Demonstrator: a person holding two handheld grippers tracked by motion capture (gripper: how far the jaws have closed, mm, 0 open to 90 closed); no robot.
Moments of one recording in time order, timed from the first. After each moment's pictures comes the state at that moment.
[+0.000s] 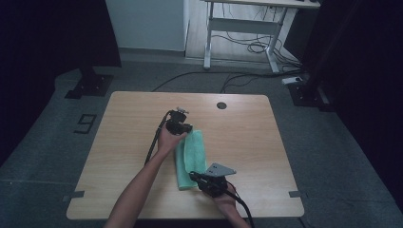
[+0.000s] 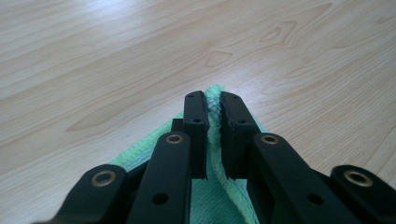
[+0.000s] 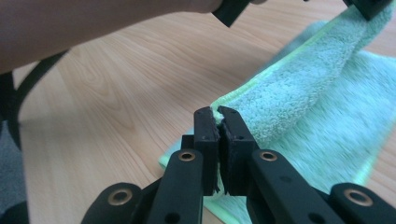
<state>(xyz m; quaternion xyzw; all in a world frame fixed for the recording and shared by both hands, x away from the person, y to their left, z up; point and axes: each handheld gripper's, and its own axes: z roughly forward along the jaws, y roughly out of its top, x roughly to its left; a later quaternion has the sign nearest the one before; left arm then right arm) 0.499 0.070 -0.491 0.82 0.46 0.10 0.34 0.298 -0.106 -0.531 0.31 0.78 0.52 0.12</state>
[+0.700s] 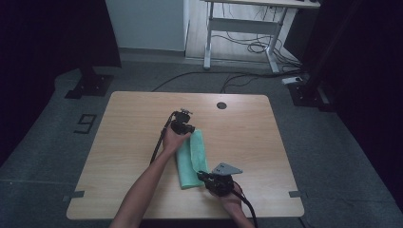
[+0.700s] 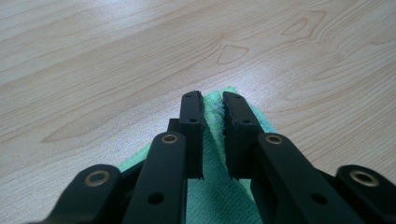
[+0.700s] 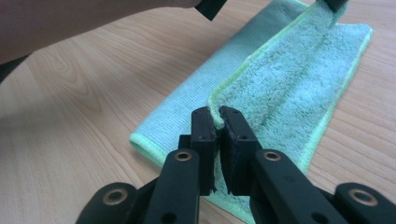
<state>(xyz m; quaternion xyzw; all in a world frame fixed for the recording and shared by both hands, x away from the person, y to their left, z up) 0.516 0.061 -0.511 0.81 0.48 0.10 0.32 0.303 -0.125 -0.541 0.35 0.78 0.50 0.12</state>
